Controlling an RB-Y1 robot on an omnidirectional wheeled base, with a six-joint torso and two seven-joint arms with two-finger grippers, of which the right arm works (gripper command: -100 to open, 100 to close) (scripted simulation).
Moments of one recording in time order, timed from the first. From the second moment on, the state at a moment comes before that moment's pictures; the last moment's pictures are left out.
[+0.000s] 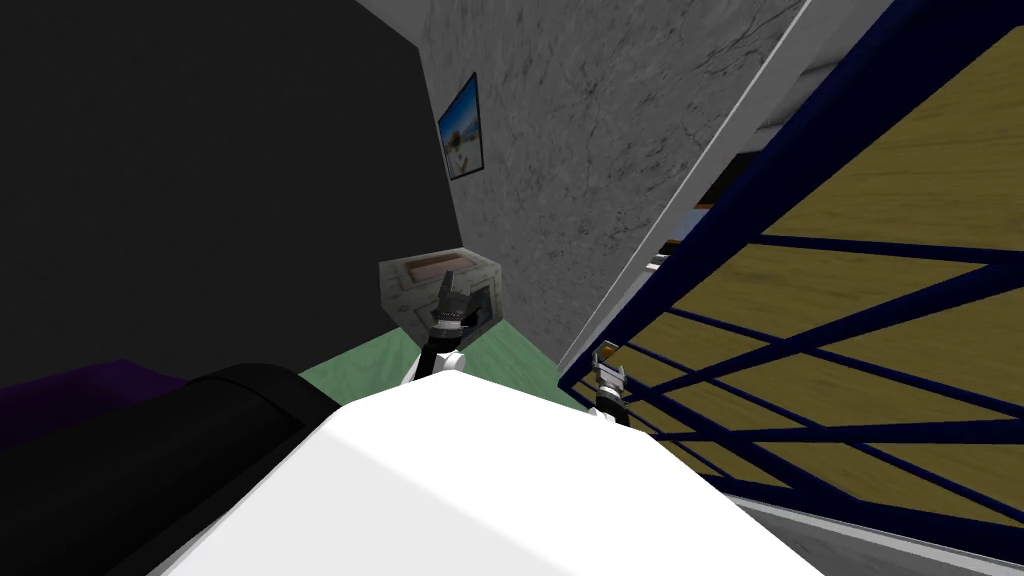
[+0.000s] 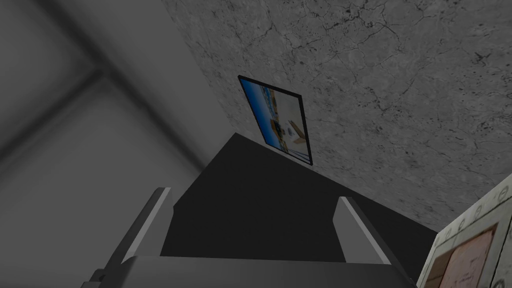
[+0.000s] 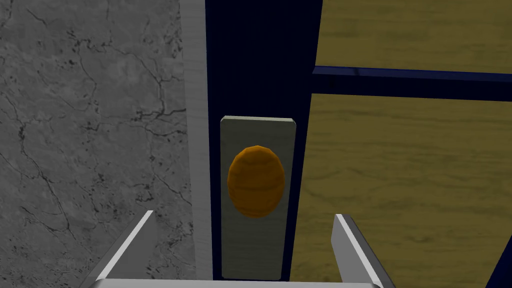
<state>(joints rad) -0.04 -0.24 0.06 -0.65 -0.55 -0.87 -1.45</state>
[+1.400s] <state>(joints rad) -0.04 -0.30 0.08 -0.59 -0.55 -0.91 -1.53</state>
